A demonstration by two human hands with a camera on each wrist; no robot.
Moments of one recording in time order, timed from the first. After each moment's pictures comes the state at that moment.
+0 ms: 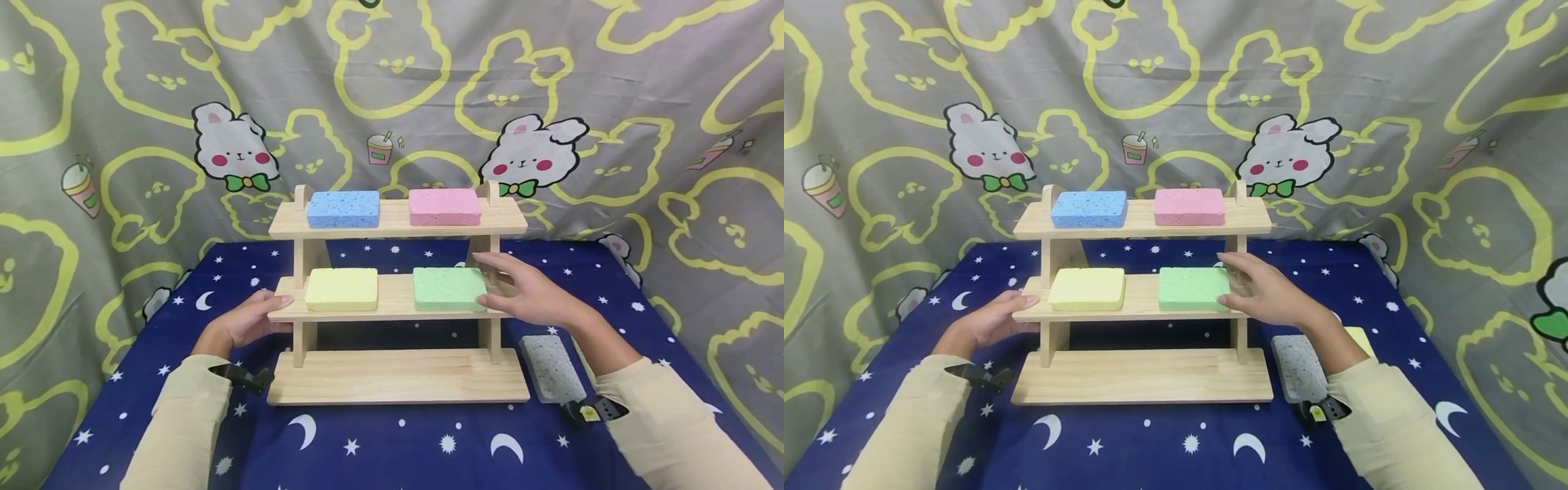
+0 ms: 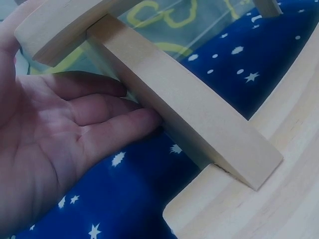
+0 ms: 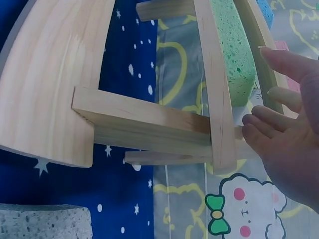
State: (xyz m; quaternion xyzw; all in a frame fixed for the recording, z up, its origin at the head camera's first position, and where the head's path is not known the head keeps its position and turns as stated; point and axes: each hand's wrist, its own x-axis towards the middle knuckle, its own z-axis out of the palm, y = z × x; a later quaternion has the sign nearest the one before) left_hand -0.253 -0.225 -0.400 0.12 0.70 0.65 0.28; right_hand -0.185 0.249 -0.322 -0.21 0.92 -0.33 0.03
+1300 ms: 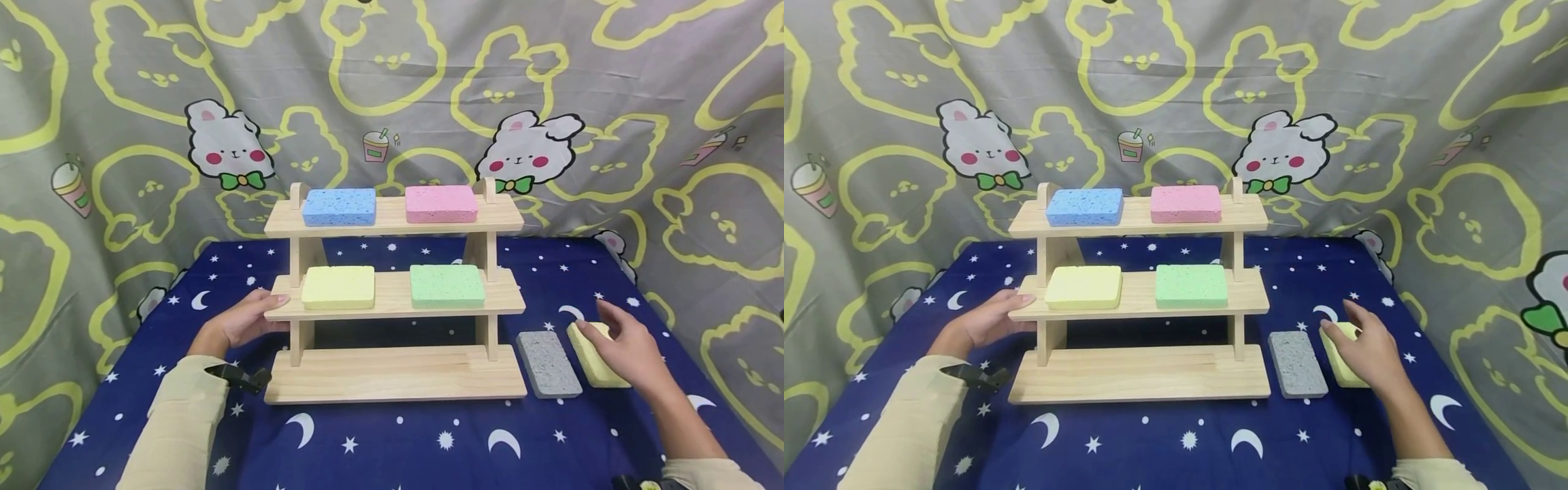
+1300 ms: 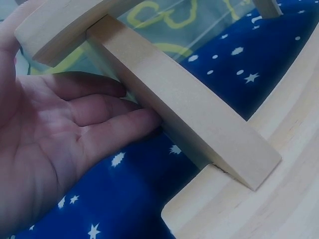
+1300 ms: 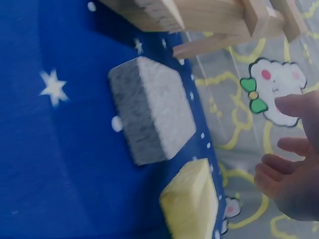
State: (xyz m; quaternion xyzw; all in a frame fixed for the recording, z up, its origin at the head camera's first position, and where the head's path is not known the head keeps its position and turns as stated) left_hand -0.251 -0.223 -0.399 0.11 0.70 0.65 0.28; right_hand -0.108 0.356 -0.390 0.09 0.94 -0.32 -0.07
